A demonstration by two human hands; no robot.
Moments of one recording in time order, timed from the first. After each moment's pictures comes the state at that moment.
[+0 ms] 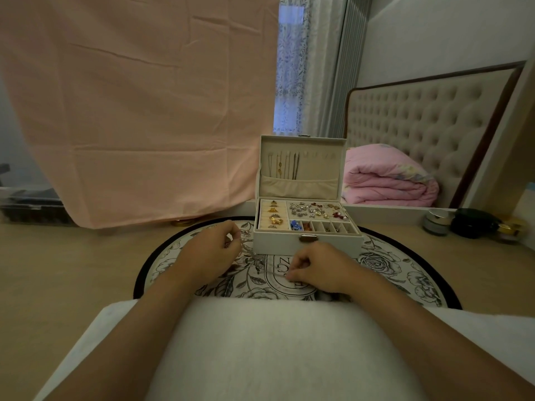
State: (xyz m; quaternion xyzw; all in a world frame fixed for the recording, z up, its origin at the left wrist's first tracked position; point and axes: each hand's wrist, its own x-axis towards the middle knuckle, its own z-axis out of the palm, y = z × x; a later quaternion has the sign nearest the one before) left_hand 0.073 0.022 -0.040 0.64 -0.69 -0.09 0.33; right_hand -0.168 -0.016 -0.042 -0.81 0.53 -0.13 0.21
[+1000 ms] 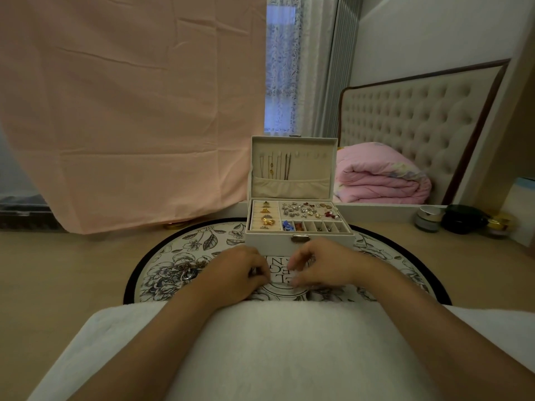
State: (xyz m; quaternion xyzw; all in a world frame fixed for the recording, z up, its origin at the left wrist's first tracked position) left_hand 0.035 0.015 -0.060 0.51 -0.83 -0.04 0.20; right_hand -0.192 -0.015 -0.024 -0.81 0.50 -0.10 0.30
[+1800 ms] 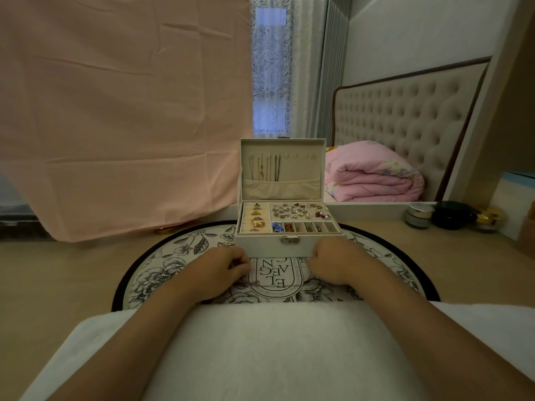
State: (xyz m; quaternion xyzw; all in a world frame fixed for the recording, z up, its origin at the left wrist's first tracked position) left_hand 0.045 0.009 -0.051 0.58 -0.78 -0.14 0.20; right_hand -0.210 -0.023 -0.024 -0.78 0.62 -0.01 0.07
